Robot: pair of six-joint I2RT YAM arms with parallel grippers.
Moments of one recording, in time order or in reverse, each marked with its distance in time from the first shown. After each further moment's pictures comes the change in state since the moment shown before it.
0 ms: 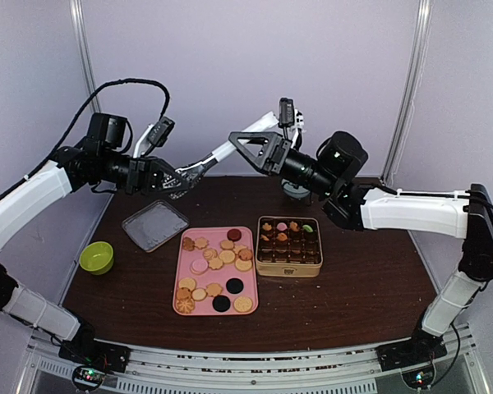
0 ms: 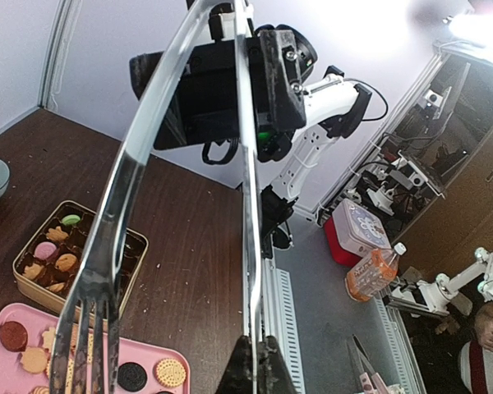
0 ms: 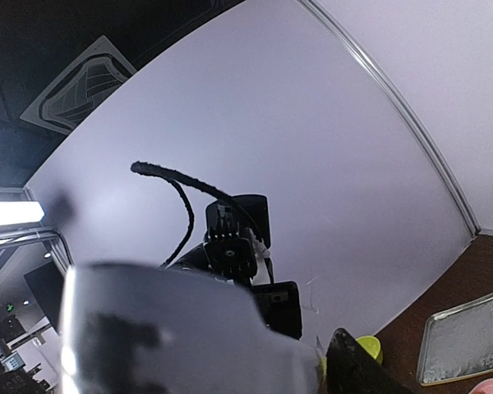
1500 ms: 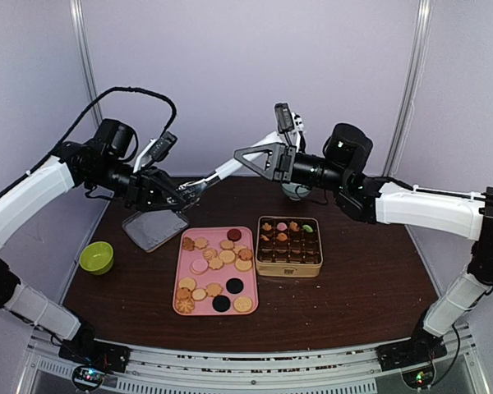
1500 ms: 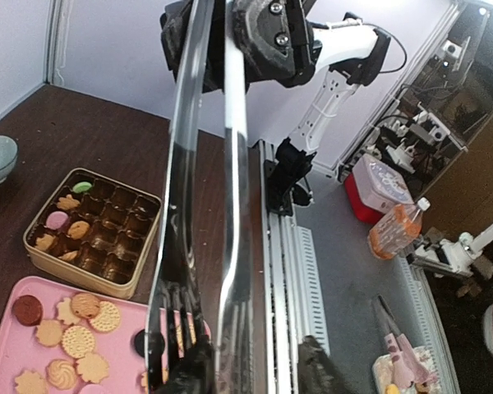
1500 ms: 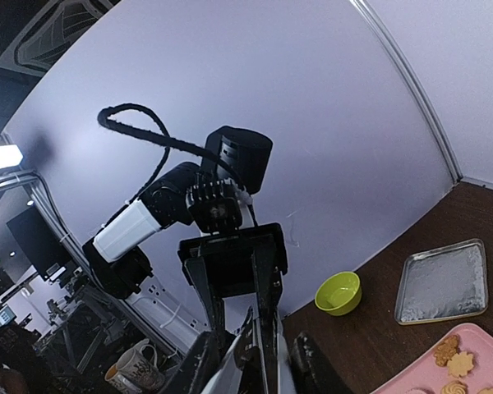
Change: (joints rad) left arm -0.001 0.031 0.051 -0.315 -0.064 0.333; right arm -0.038 -0.073 0.004 -0.262 -0.197 -0.097
